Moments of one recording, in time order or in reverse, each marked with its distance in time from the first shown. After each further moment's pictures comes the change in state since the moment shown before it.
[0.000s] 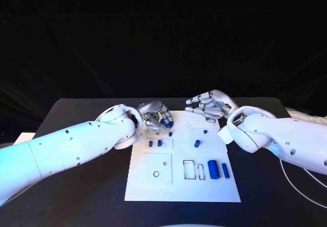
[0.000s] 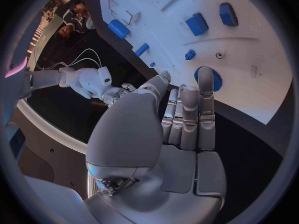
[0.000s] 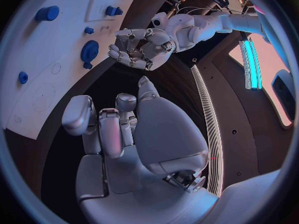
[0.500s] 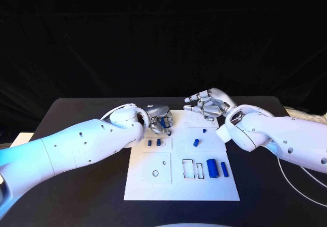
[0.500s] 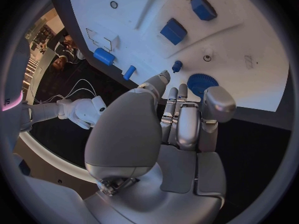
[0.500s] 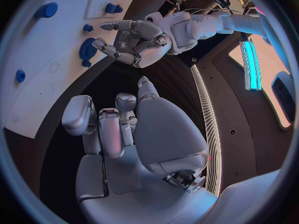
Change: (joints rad) left arm -0.001 0.076 -0.008 -0.066 -0.248 0.094 -0.039; left_hand -0.015 -0.015 0.026 -0.010 0.000 0.069 -0.013 -0.060 -0.059 0.071 -0.012 -0.070 -0.081 0.114 -0.007 0.246 0.259 -0.055 0.208 -0.014 0.394 0.334; right arm 0.000 0.004 0.000 0.000 -0.004 -0.021 0.007; right_hand 0.004 0.004 -0.003 -0.003 0.006 0.000 0.000 0.000 0.000 0.000 0.000 -0.008 -0.005 0.000 0.000 0.000 0.000 0.000 0.000 0.000 0.000 0.000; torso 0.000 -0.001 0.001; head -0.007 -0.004
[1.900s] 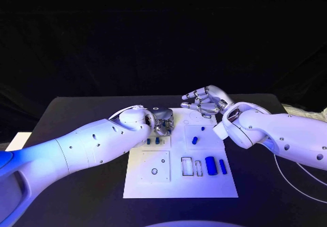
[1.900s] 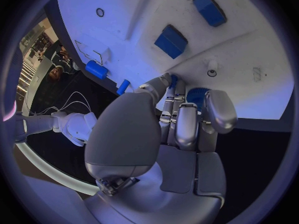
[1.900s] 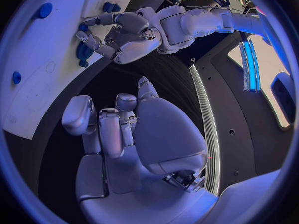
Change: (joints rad) left arm -0.030 0.091 0.004 -0.093 -0.089 0.067 -0.034; left_hand 0.003 0.022 0.105 -0.036 -0.013 0.100 -0.014 -0.023 -0.019 0.121 -0.021 -0.062 -0.010 0.003 -0.018 0.000 -0.046 -0.016 0.026 -0.019 0.073 0.075; right arm 0.000 0.006 0.000 0.002 -0.002 -0.009 0.006; right_hand 0.004 0.004 0.000 0.000 0.004 0.000 0.000 0.000 0.000 0.000 0.000 0.000 -0.001 0.000 0.000 -0.004 0.001 0.000 0.000 0.000 0.000 -0.001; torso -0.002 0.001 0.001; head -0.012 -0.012
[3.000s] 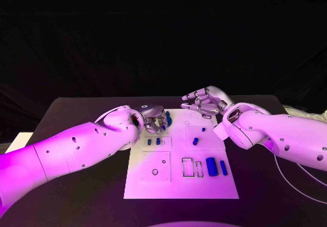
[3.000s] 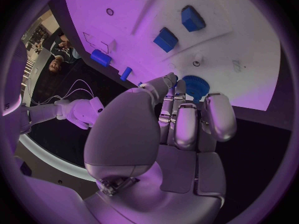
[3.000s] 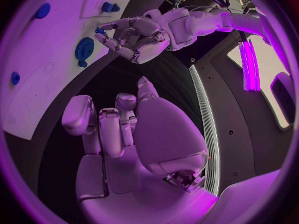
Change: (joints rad) left arm -0.012 -0.137 0.038 0.131 0.062 -0.102 0.009; left_hand 0.005 0.018 0.124 -0.105 -0.030 0.067 0.004 -0.023 -0.001 0.088 -0.006 -0.057 0.018 0.004 -0.011 0.015 -0.009 -0.010 0.014 -0.007 0.062 0.069; right arm 0.000 -0.001 0.000 0.000 -0.001 0.000 0.000; right_hand 0.000 0.000 0.000 0.000 0.008 0.000 0.000 0.000 0.000 0.000 0.000 0.000 -0.001 0.000 0.000 0.000 0.000 0.000 0.000 0.000 0.000 0.000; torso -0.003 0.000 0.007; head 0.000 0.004
